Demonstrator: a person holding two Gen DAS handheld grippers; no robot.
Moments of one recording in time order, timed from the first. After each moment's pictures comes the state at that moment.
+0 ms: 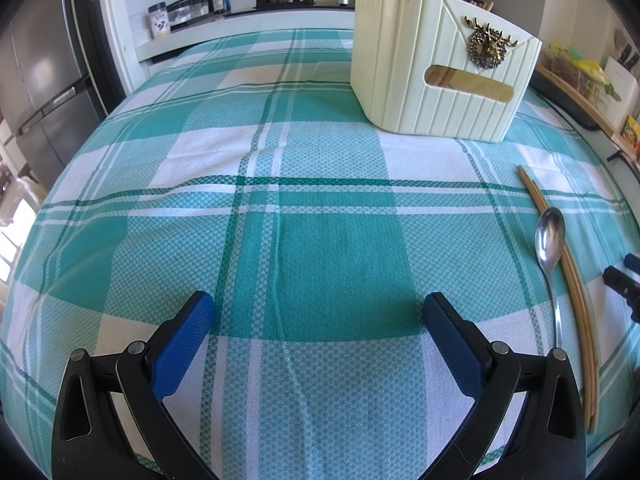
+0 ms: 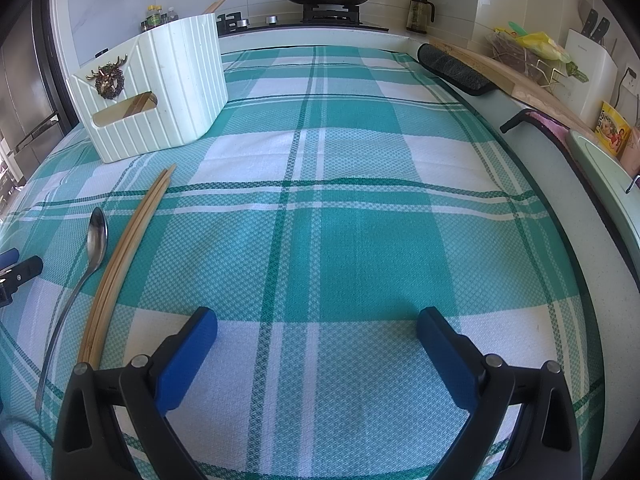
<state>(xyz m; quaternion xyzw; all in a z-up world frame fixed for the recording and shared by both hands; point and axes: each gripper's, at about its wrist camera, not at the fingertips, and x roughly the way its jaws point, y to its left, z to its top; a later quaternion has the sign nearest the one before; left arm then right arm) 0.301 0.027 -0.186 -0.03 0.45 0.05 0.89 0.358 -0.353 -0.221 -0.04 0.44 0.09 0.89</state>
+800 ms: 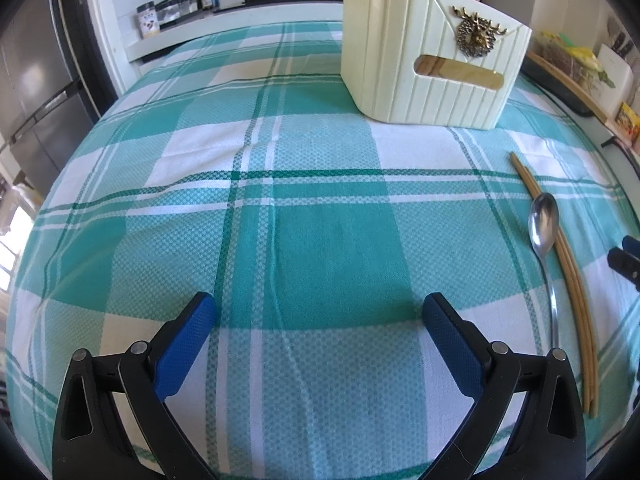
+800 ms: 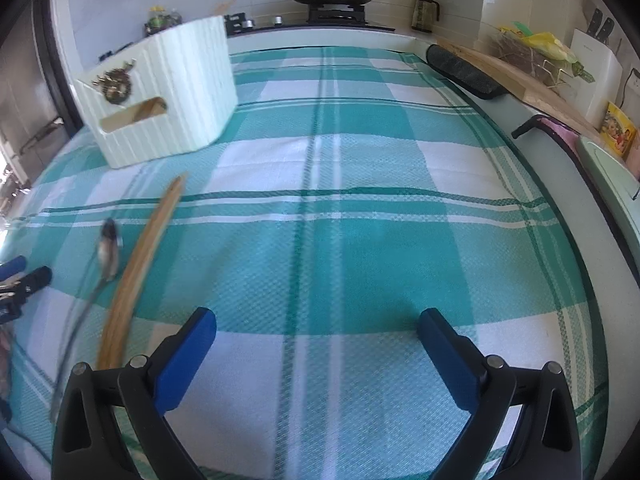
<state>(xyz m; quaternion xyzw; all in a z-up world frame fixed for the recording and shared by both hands) 0.296 0.026 -0.182 -0.02 0.47 0.03 0.88 0.355 -0.347 -0.210 -0.02 0.44 0.12 0.89</state>
